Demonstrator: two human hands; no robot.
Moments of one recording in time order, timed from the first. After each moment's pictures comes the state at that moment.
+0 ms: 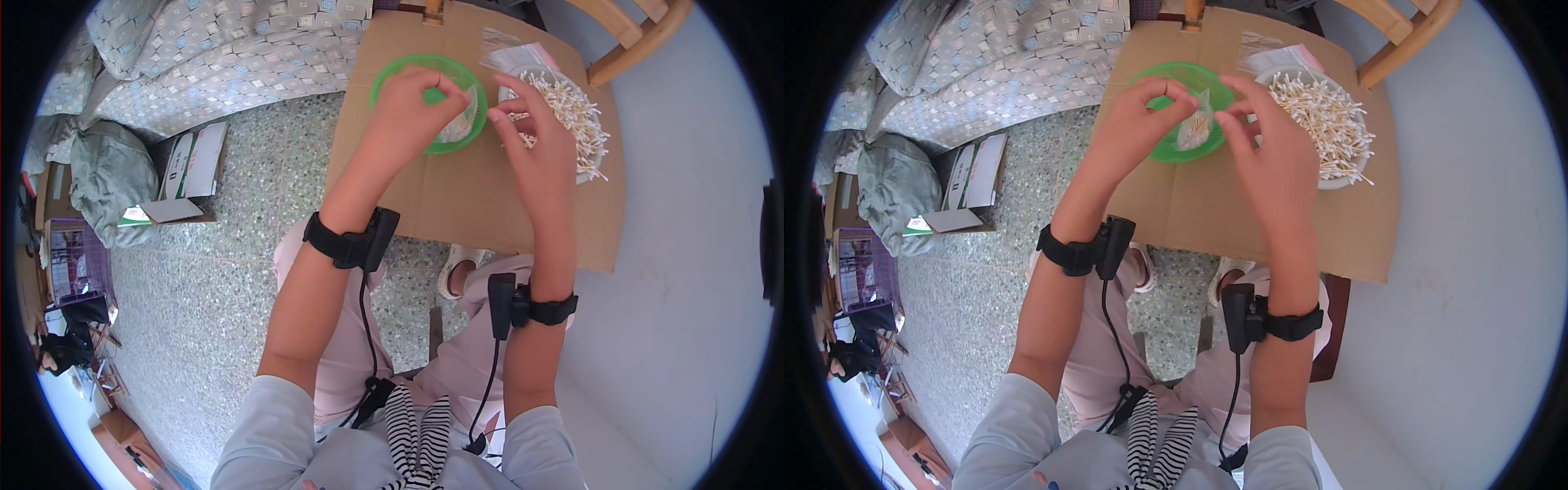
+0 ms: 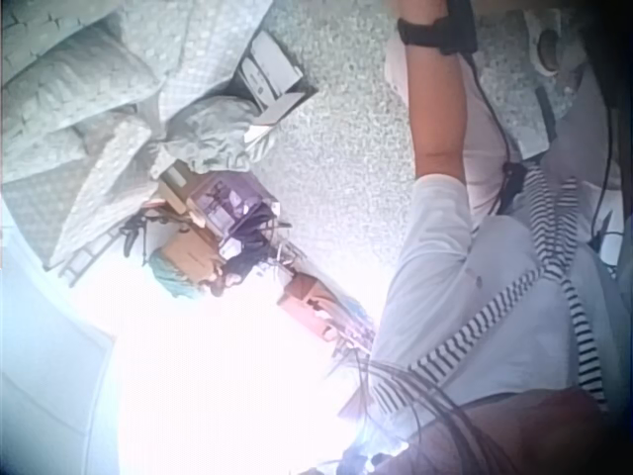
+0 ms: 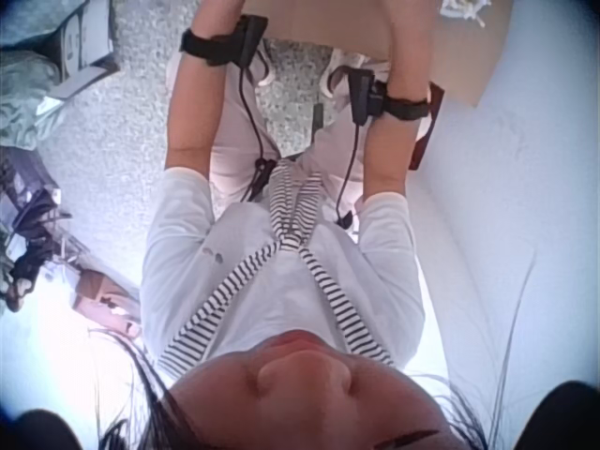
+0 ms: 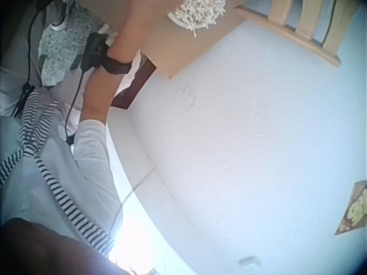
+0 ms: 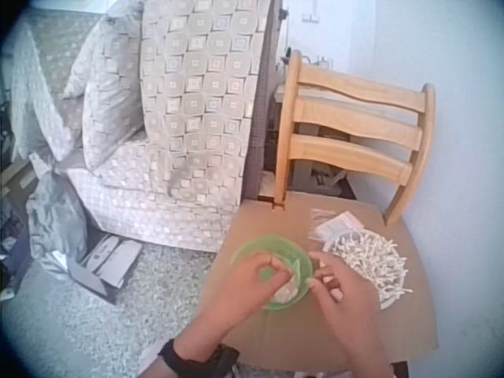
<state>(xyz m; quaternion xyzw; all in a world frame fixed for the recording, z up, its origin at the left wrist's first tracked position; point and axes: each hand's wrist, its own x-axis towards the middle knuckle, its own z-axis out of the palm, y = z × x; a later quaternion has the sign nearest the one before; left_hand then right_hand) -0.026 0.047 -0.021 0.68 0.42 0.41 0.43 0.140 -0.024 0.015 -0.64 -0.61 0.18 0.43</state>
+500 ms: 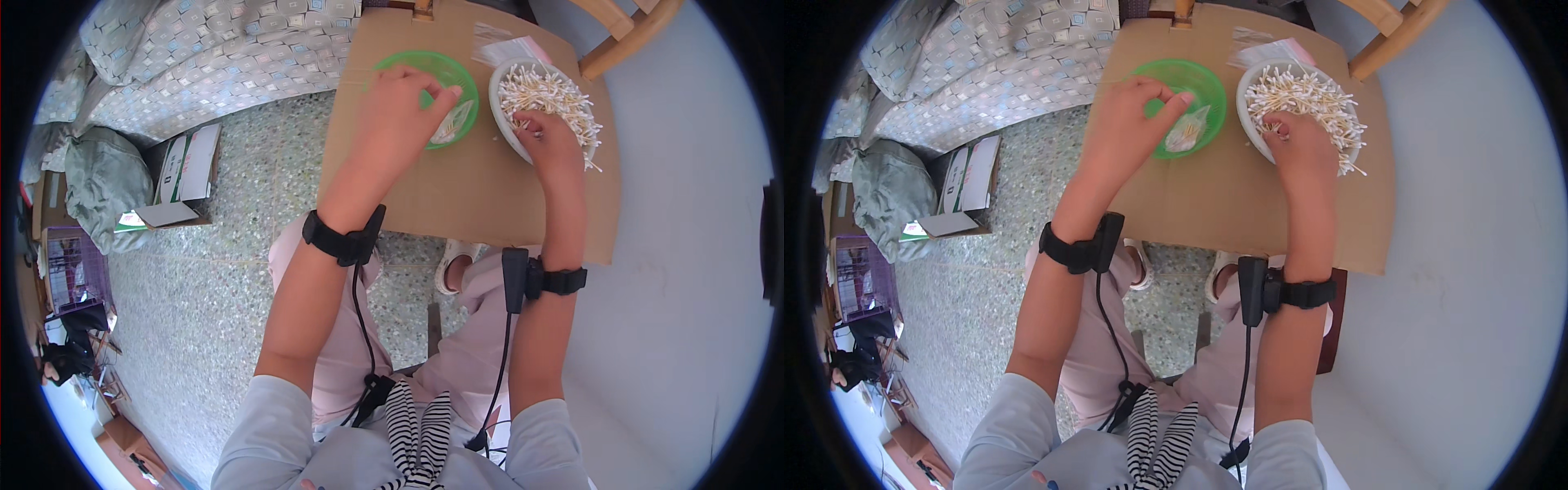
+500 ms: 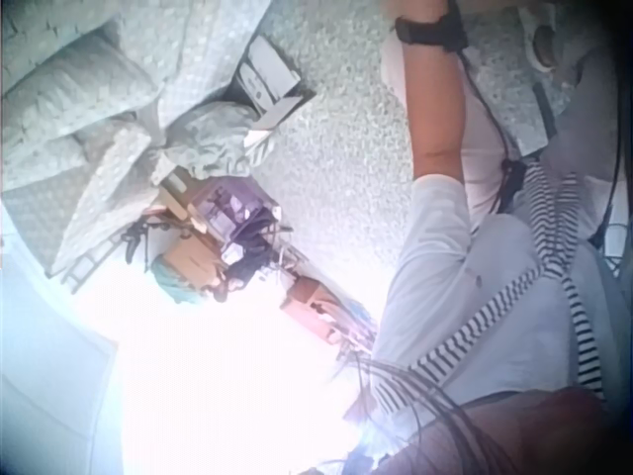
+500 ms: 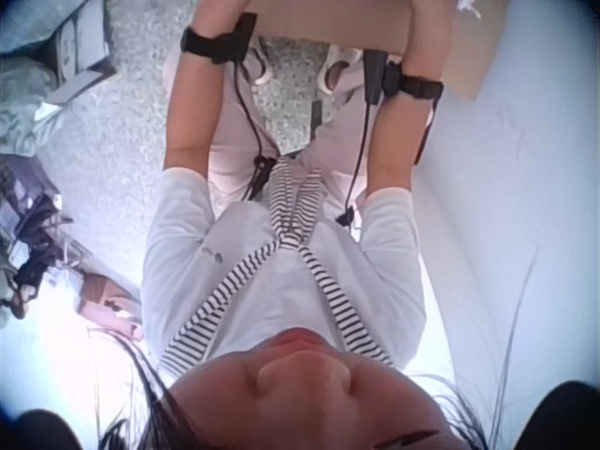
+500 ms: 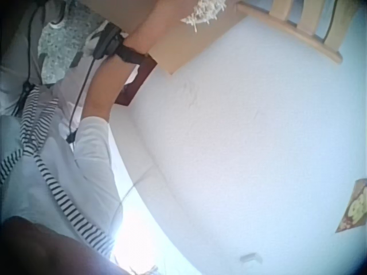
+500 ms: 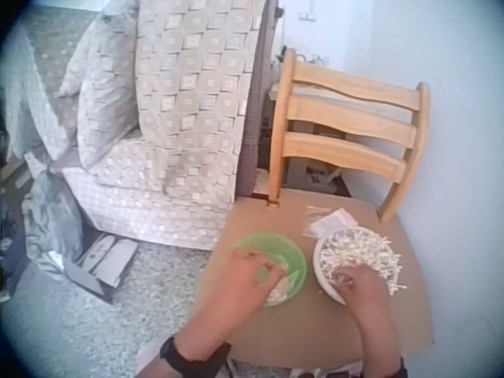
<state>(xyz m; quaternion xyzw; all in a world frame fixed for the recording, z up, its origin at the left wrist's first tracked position) -0.022 0.039 -0.021 0.74 0.48 0.40 0.23 0.204 -0.011 -0.028 -0.76 -0.60 0.09 0.24</state>
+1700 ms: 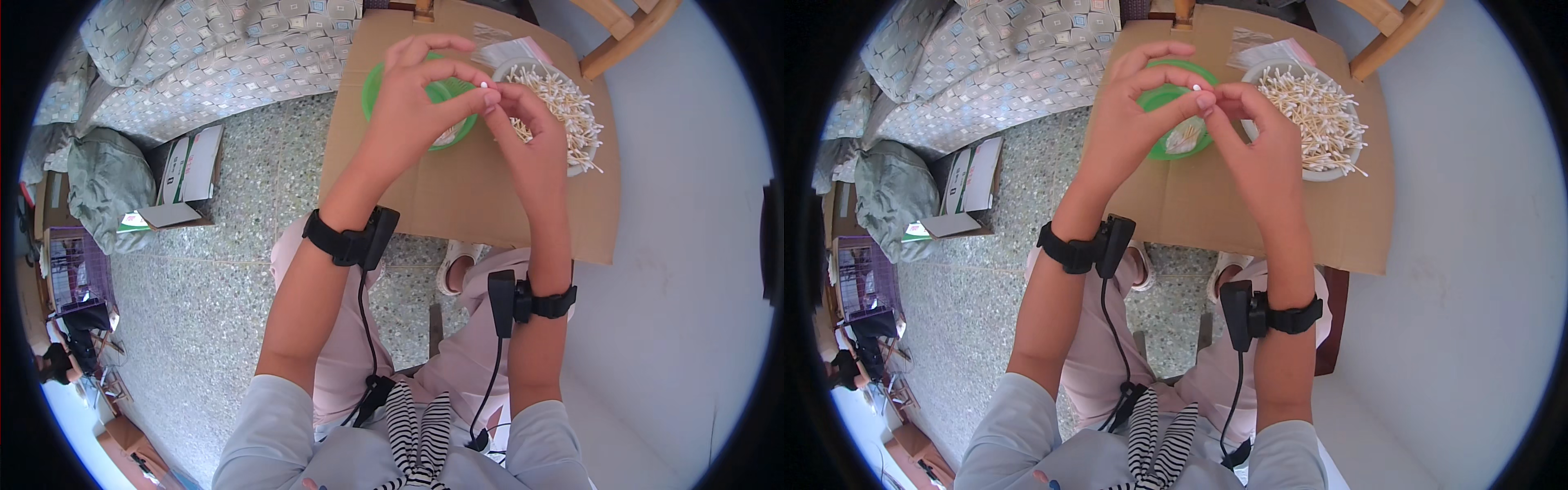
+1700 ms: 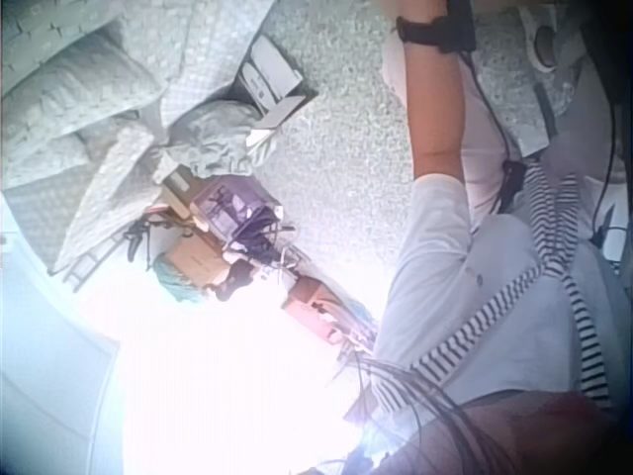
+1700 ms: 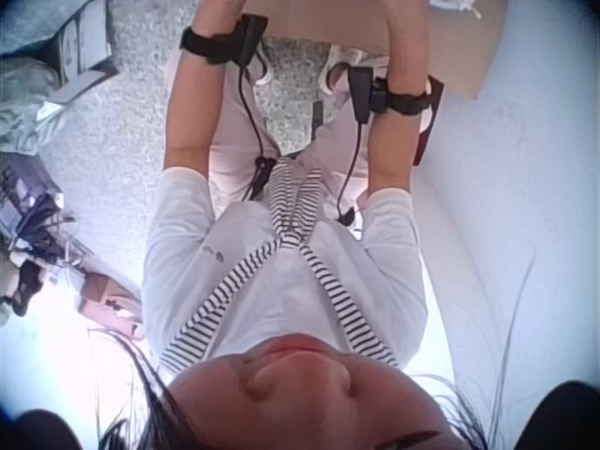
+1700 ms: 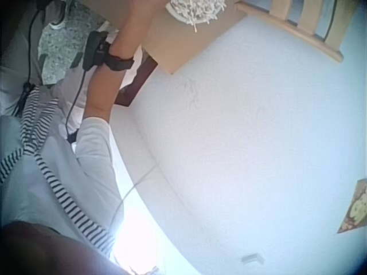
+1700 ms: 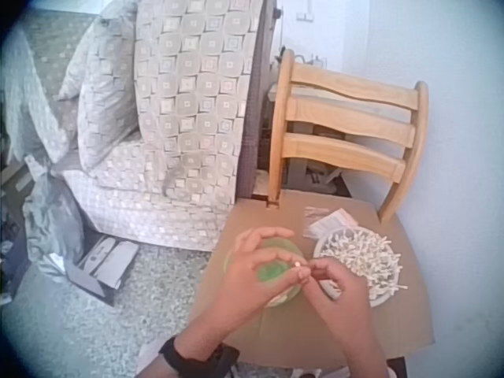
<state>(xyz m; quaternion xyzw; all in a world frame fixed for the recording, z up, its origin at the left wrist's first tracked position) -0.015 0.033 0.010 0.75 0.36 0.48 0.28 0.140 -0.021 0.012 -0.55 -0.58 0.27 0.54</state>
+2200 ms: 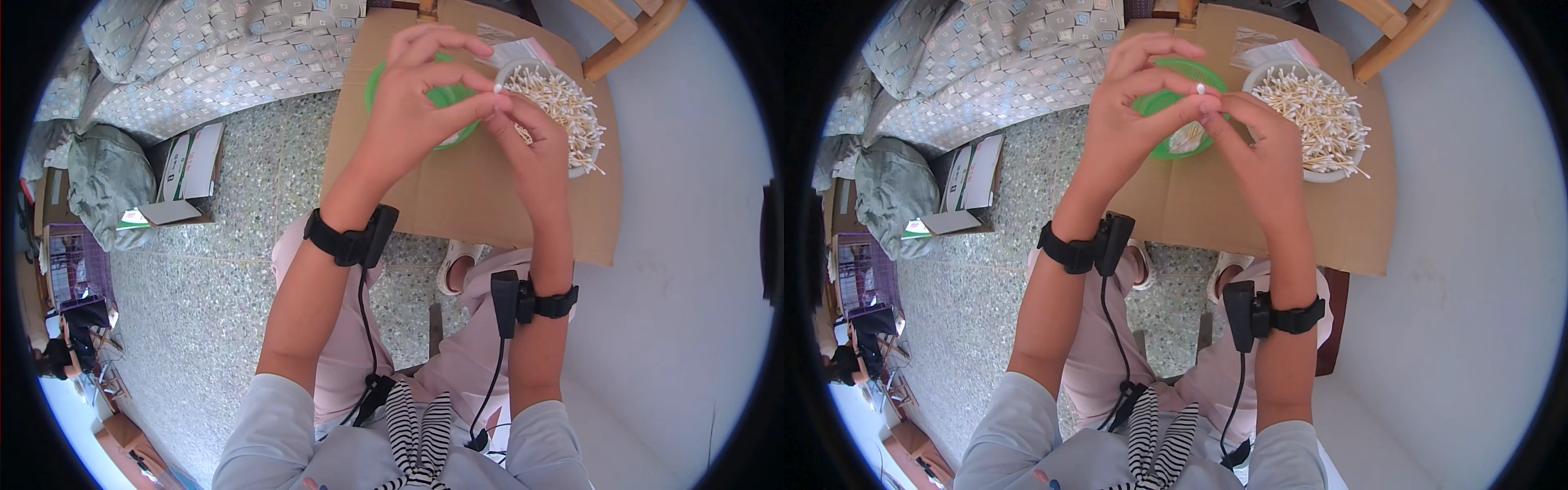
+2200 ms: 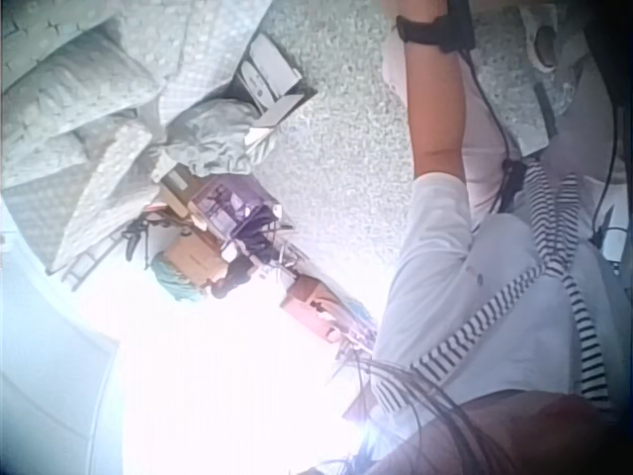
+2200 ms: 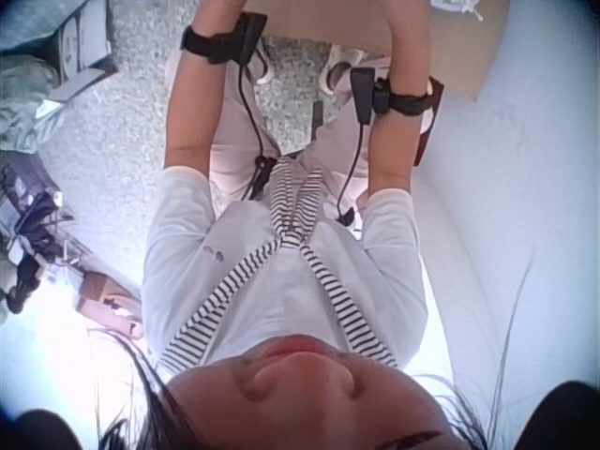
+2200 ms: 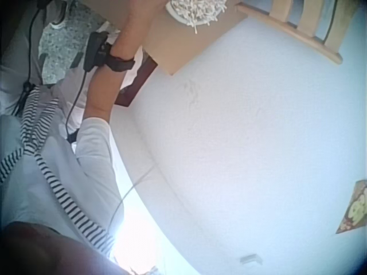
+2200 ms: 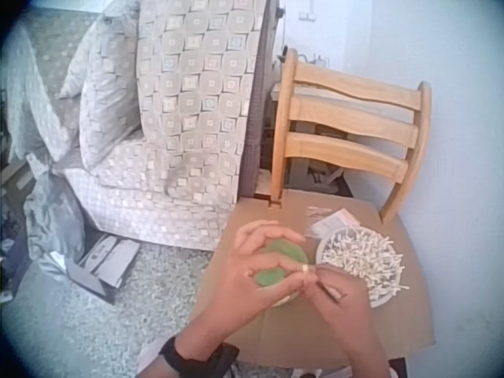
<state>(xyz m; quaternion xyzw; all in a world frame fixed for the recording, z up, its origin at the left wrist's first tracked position) -0.019 0.035 0.013 0.76 0.28 0.53 0.25 0.140 -0.025 0.013 -0.52 -0.61 0.28 0.53</state>
